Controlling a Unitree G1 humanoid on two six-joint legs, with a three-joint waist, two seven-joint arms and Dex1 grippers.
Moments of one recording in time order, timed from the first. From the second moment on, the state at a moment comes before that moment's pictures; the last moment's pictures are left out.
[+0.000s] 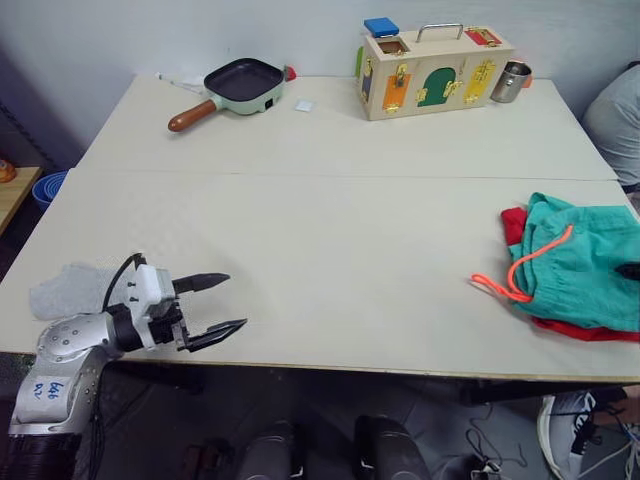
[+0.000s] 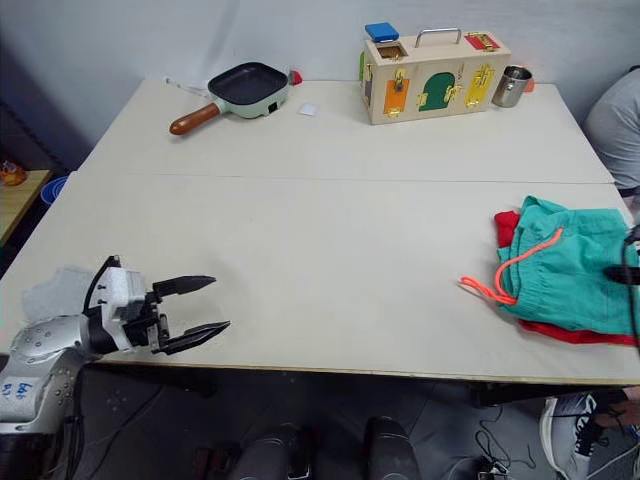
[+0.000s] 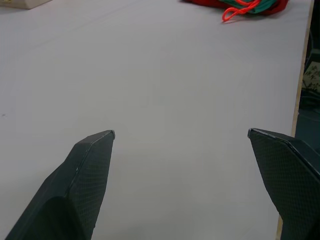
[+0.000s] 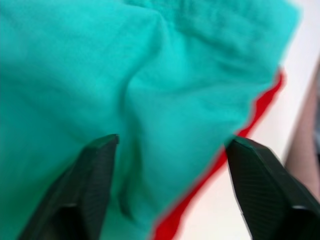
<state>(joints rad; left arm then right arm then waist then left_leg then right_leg) 0.01 0.74 0.29 -0.15 -0.52 0.18 -1.07 -0.95 -1.27 0.08 1.25 -0.15 -0.01 1.15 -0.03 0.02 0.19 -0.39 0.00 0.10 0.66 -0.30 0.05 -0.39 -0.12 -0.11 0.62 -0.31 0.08</state>
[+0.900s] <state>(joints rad) 0.71 0.56 1.09 0.04 -0.55 0.19 -0.90 -0.26 -0.51 -0.02 -0.08 0.56 -0.13 1.41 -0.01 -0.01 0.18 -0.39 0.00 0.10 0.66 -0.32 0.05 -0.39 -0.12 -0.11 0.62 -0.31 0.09</state>
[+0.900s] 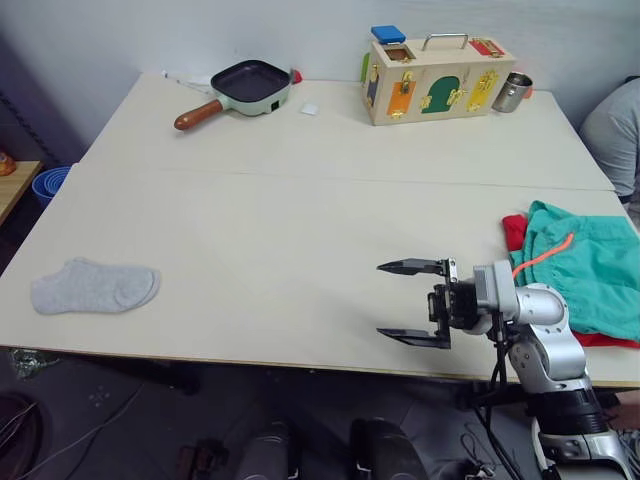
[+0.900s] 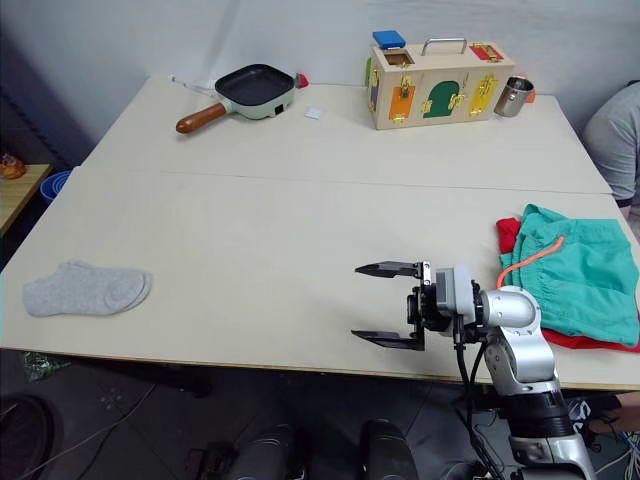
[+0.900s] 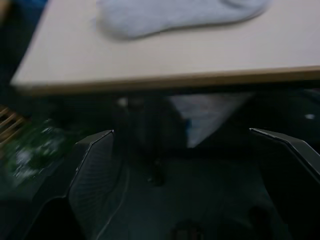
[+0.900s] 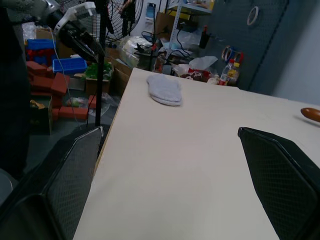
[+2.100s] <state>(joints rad) -0.22 1.05 0.22 0.45 -0.20 0.30 -1.00 -0.18 -0.59 -0.05 -0.26 0.61 0.03 1.28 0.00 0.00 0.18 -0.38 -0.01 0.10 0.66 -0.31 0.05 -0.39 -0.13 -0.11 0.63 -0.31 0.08</state>
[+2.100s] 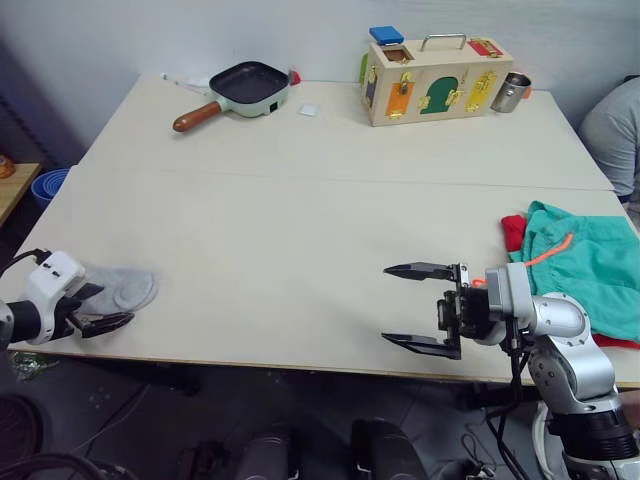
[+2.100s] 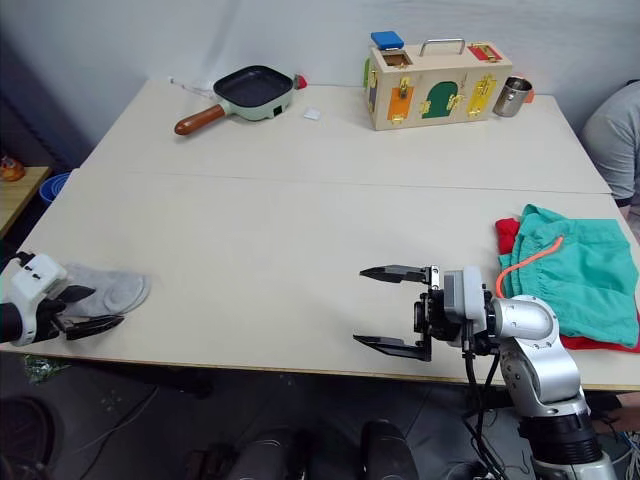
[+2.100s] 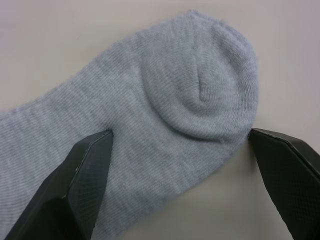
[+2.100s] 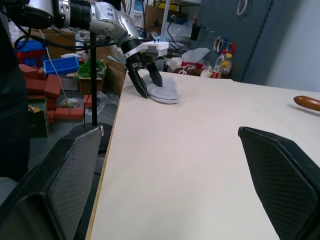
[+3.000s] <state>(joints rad) -0.76 0.22 -0.23 0.32 -0.11 0.63 -0.70 -0.07 -0.84 -0.25 -0.18 0.57 0.05 1.28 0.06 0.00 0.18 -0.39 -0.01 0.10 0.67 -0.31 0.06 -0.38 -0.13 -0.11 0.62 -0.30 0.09</state>
